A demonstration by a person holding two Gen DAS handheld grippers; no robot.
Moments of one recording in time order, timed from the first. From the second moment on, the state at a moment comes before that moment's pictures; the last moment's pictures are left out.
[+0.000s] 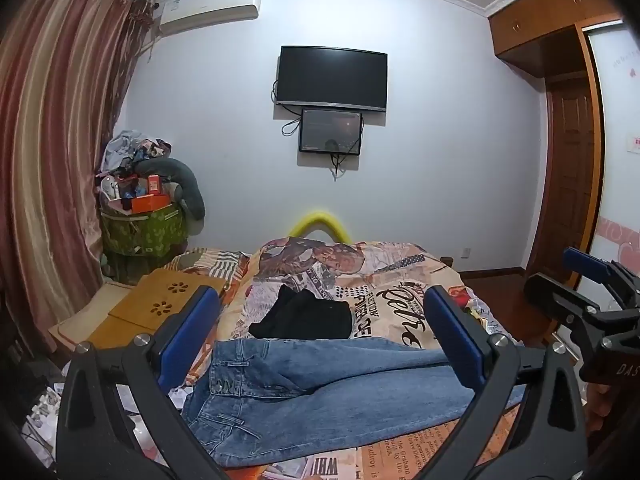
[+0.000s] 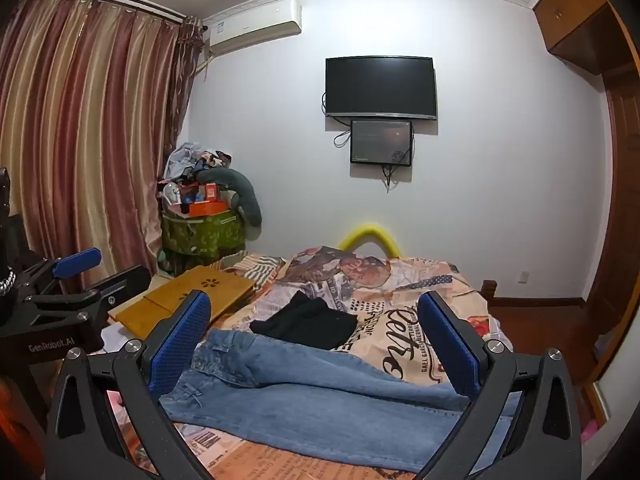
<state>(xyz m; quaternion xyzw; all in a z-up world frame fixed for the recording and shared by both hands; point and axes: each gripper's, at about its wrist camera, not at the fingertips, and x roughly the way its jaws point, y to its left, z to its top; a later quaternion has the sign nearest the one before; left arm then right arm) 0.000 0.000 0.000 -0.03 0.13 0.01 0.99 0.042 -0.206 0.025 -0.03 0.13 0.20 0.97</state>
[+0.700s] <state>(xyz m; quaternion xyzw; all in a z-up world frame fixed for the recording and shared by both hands) -0.004 -0.003 0.005 -0.03 0.12 0.01 0.99 0.042 -0.203 0.024 -0.03 0.14 0.20 0.97</state>
